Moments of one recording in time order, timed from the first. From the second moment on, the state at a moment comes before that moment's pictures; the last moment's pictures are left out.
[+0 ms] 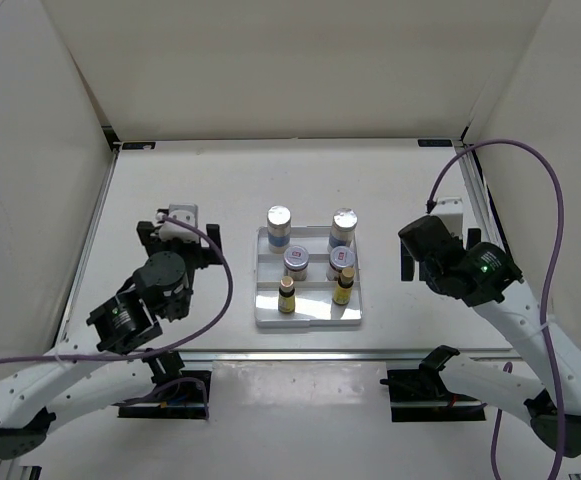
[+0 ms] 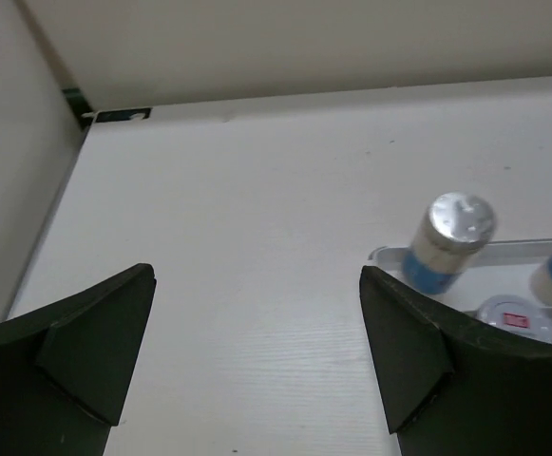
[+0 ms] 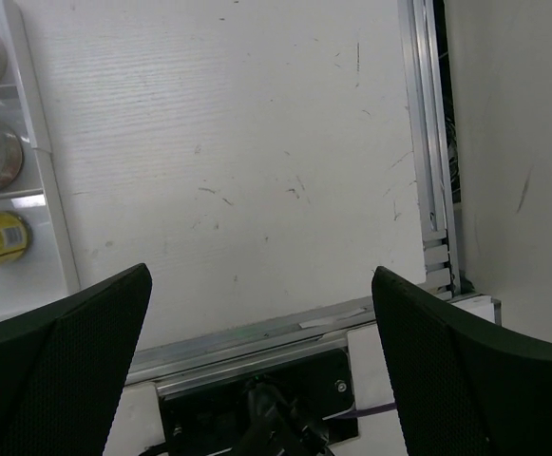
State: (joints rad) left arm -1.00 0.70 0.88 -0.30 -0.98 -0.02; right arm 0.70 0.94 1.19 -1.32 0.69 0.50
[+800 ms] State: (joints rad) left arm -0.87 0.60 0.68 -0.25 -1.02 0.01; right arm 0.70 0.89 1.15 -1.32 0.74 0.55
